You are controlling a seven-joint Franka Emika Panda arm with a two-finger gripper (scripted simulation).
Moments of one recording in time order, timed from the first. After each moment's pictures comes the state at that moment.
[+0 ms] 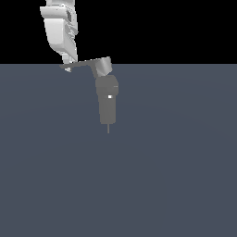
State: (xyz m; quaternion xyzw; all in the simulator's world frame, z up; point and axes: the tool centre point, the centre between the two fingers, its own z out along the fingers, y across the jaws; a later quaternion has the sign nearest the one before) arm 0.048 0.174 0.271 0.75 -0.66 -0.07 0.07
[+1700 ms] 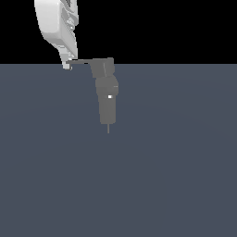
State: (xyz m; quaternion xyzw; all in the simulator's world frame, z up) arm -0.027 0.148 0.282 0.75 -0.65 -0.07 0.07
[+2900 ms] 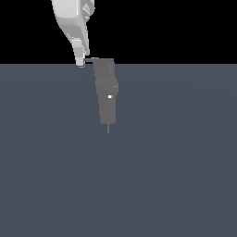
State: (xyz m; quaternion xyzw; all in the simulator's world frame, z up) arm -0.076 0.094 0.293 0.75 -0.65 -0.07 0.08
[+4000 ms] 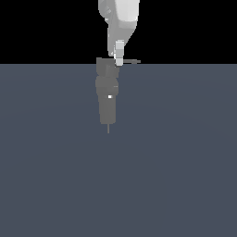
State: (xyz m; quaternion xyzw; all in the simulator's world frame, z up) arm -0.061 0.000 0.291 0.76 -0.64 -0.07 0.08
